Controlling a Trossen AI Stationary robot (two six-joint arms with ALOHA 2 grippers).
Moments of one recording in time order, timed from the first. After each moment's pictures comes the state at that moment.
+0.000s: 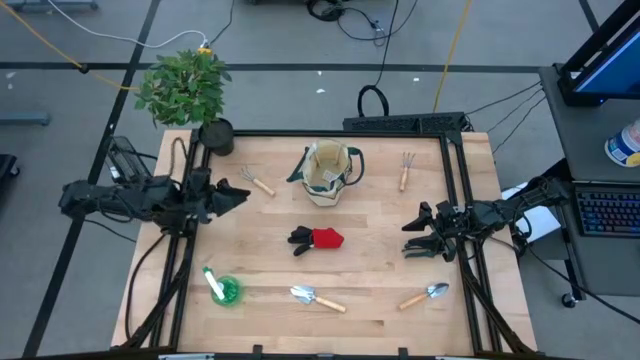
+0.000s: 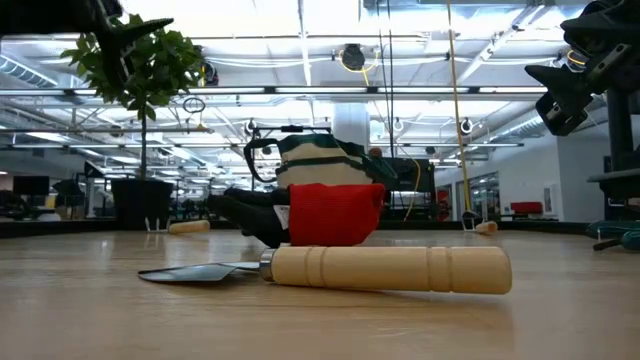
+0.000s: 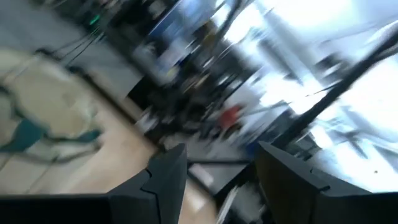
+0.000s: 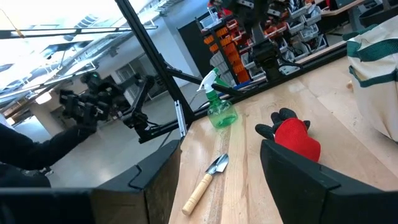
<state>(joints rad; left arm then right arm) -0.10 0.37 0.33 0.16 -0.16 -0.79 0.38 0.08 0.02 0.13 0.16 0.51</state>
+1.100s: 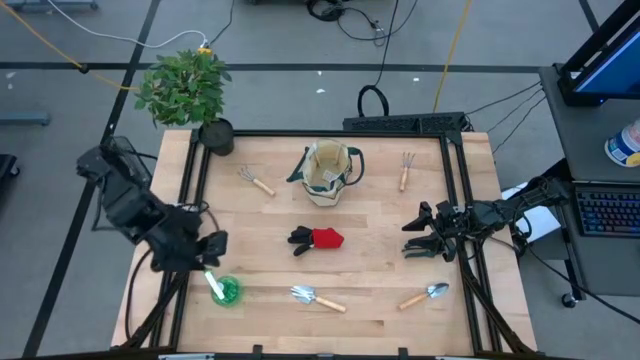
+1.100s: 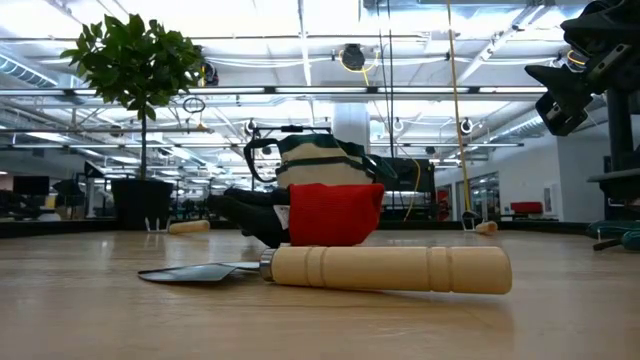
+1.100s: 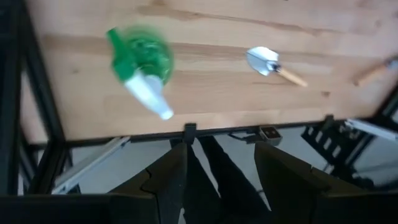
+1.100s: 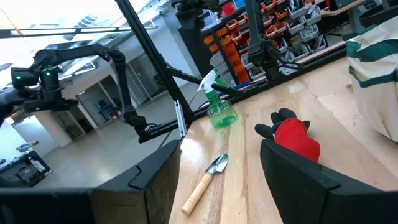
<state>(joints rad) -0.73 1.18 1.43 -1.35 -0.03 -2.43 0.38 0.08 0.02 0.13 0.16 0.51</state>
